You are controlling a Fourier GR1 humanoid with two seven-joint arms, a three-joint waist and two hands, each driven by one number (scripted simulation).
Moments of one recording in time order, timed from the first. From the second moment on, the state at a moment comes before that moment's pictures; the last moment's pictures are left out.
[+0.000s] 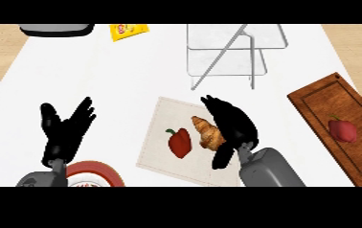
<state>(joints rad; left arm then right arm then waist) -0.05 0.26 -0.04 -1.33 0.24 0.09 0.27 -0.31 -0.10 0.46 -1.47 0.74 0.34 0.53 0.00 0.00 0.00</state>
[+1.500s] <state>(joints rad) -0.03 0.21 0.04 -1.37 0.16 0.03 0.30 -0.34 -0.02 0.48 -1.16 0.89 0.22 0.16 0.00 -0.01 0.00</state>
